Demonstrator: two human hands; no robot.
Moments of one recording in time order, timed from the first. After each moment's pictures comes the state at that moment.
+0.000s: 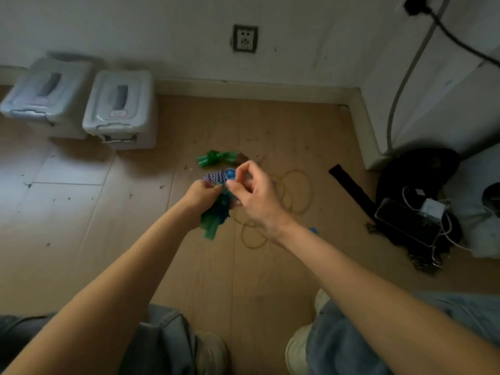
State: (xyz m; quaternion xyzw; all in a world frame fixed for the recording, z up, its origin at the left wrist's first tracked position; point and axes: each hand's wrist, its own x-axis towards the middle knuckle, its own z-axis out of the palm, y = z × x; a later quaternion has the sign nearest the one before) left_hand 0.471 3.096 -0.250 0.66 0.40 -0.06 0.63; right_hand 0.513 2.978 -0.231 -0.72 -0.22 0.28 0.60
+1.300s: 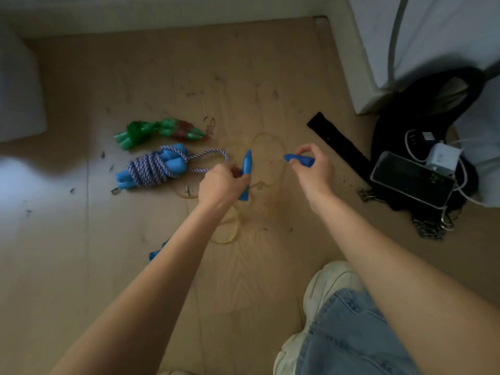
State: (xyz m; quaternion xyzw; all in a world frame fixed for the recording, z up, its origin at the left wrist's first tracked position) left_hand 0.612 3.015 -0.374 0.86 0.33 -0.17 0.36; right_hand 0.673 2.868 -0.384 -0.88 0.10 0.11 0.45
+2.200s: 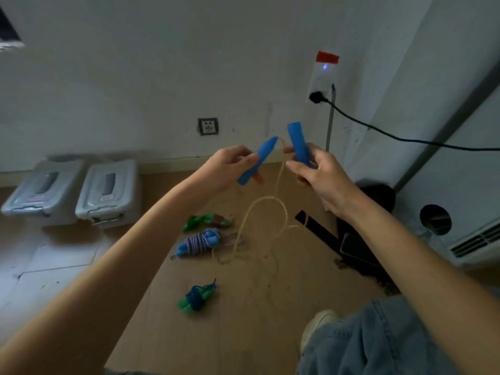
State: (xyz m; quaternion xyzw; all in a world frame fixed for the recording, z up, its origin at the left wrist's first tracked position) left_hand 0.537 3.033 -0.054 0.84 0.05 0.05 0.54; right_hand 0.601 2.854 -0.072 -0.75 -0.24 0.10 0.61
